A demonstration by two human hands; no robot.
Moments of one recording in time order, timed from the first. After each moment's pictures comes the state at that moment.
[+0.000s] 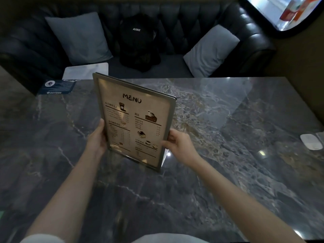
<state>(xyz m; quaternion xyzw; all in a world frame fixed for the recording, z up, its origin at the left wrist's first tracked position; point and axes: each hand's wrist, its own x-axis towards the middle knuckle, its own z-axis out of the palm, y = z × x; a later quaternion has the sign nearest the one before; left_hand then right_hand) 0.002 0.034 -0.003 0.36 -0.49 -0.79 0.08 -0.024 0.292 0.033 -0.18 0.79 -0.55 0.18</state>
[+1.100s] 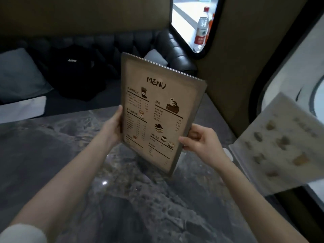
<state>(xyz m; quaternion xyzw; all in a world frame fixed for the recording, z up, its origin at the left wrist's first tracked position) -0.206 0.398 0.078 0.23 -0.56 -0.79 -0.09 -0.136 0.645 0.111 -0.08 0.76 -0.64 0.08</state>
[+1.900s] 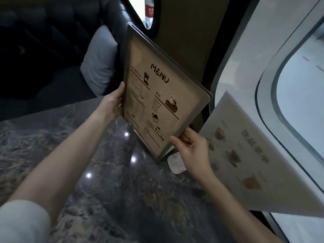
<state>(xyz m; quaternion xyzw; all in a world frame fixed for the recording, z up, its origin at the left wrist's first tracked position) -0.373 0.588 0.030 0.10 -0.63 -0.75 -0.16 -0.206 0.789 0.046 0.07 0.76 -0.64 -0.04</state>
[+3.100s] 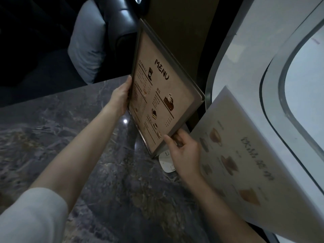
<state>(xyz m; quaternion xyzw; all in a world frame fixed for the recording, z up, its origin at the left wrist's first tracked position) -0.396 0.653 -0.010 0.15 -0.65 -0.73 -0.13 -0.217 0.804 0.007 0.12 0.81 -0.58 -0.05</state>
